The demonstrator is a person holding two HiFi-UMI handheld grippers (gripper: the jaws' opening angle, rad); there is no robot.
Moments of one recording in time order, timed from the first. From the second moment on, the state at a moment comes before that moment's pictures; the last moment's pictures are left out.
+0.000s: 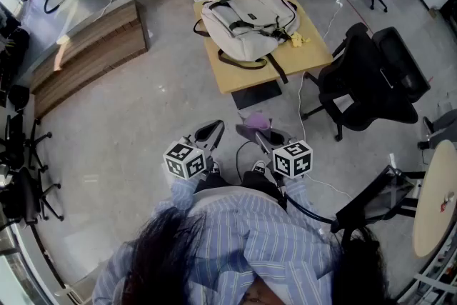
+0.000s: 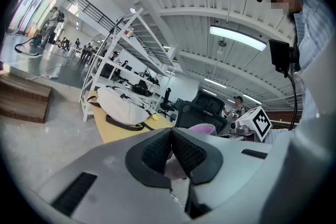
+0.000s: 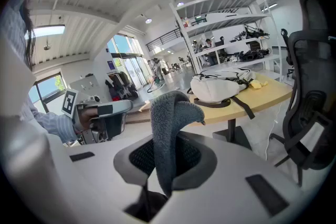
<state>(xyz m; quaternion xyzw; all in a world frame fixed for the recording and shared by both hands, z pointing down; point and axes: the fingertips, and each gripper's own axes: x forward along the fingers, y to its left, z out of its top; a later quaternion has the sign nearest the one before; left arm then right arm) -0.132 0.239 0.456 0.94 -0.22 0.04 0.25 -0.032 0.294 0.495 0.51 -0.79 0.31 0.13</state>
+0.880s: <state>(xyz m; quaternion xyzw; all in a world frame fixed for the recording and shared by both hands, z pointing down) -0.083 0.216 0.467 0.93 -0.26 0.04 0.26 0.022 0.260 0.501 0.48 -0.81 0.31 0.12</state>
